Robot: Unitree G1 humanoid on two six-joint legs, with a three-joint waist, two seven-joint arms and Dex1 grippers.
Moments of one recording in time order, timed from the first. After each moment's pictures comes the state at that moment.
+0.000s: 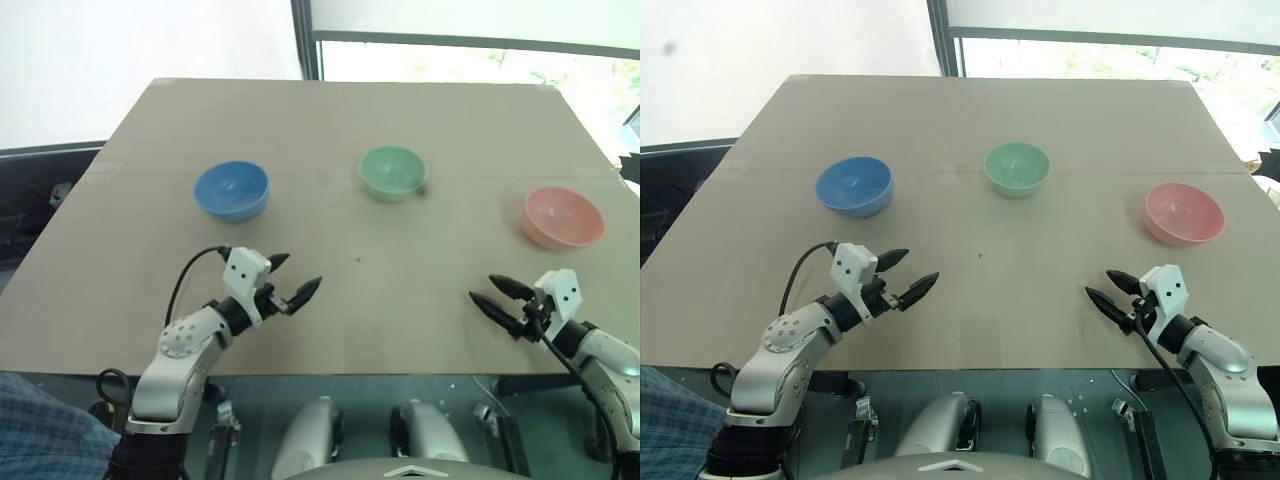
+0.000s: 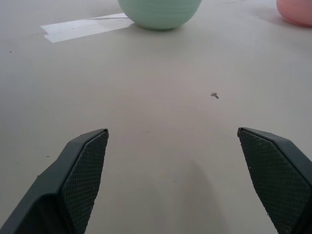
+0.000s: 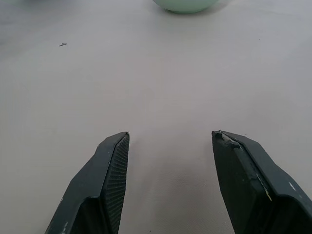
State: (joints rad) left arm 0.02 0.44 0.06 -0.30 -0.34 0.34 -0.65; right arm 0.15 -0.53 -0.21 -0.17 0.39 0.20 0.80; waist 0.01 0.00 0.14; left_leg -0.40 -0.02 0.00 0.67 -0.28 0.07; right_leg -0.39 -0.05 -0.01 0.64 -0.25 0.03
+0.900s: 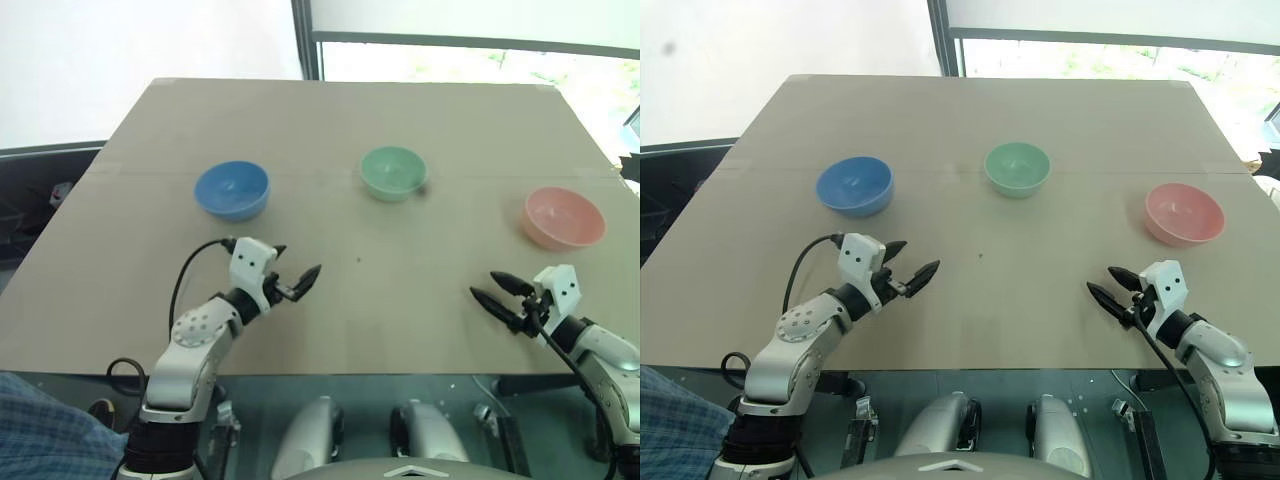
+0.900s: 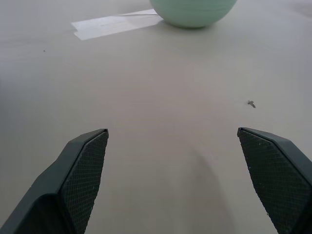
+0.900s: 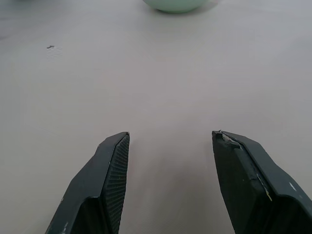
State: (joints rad) left arm -0.04 0.40 0.04 -0.30 -0.28 0.42 -0.52; right arm 0.12 -0.53 -0.20 -0.15 0.39 0.22 0.76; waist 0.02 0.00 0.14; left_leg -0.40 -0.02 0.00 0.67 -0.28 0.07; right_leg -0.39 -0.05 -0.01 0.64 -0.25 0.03
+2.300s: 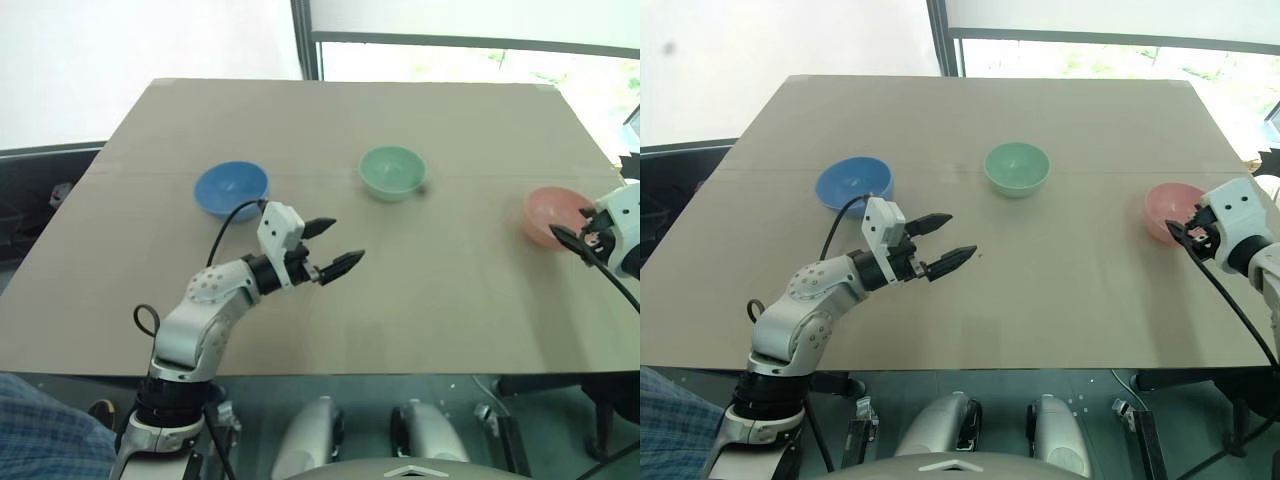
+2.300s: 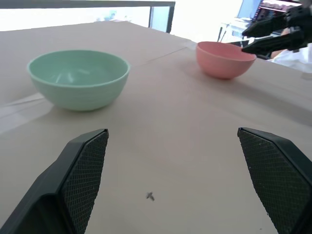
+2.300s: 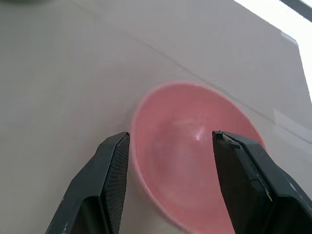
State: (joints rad) left arm -0.27 0.45 -0.03 -0.32 -0.47 0.50 -0.75; right arm -0.17 -0.89 -0.28 -0.06 0.24 0.51 0.60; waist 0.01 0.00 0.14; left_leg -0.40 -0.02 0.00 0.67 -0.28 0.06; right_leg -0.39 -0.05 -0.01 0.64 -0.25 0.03
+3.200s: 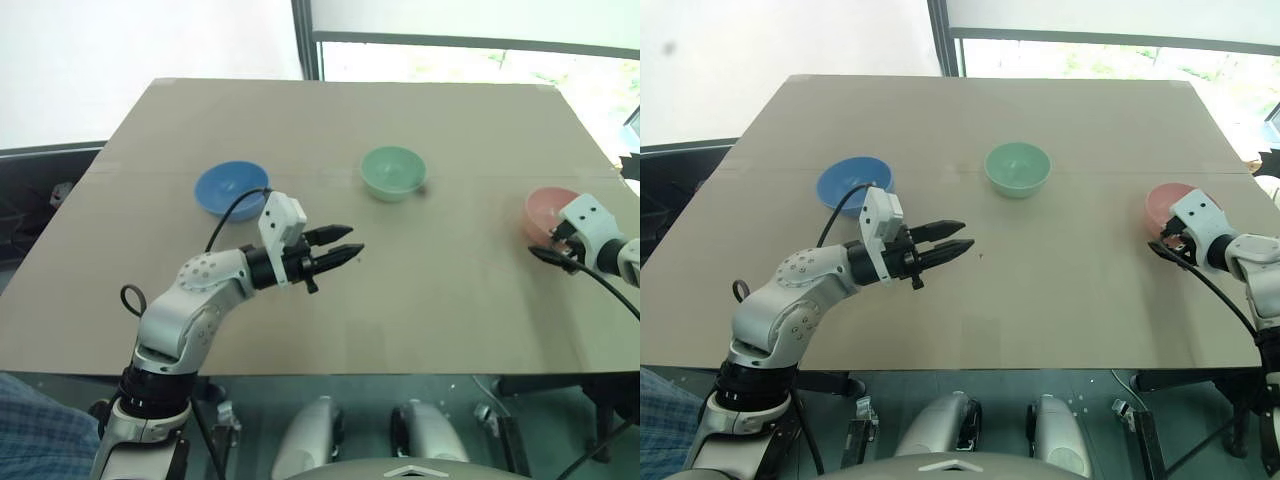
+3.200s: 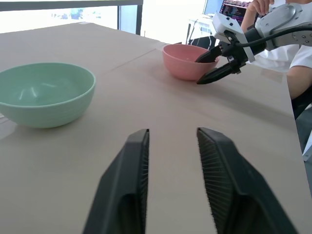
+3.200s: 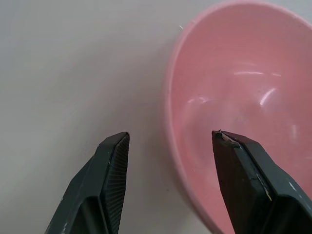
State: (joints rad) left arm -0.31 0.52 -0.03 -0.38 -0.55 0.59 -0.80; right arm -0.44 -0.90 0.01 0.33 0.07 0.43 0.78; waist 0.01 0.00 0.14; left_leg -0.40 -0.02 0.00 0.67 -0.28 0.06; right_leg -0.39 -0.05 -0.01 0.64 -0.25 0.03
